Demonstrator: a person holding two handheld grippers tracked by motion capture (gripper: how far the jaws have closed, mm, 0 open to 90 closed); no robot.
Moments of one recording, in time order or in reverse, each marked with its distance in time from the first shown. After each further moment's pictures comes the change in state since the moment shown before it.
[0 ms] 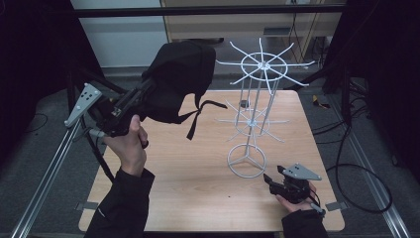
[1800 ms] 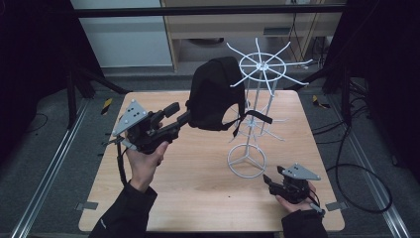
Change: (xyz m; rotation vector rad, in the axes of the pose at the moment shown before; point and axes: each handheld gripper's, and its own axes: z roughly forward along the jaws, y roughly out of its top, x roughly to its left) left arm -0.008 -0.059 0.005 0.283 -0.115 0.133; right arm 0.000 -0.001 0.001 0.013 0.002 -0.002
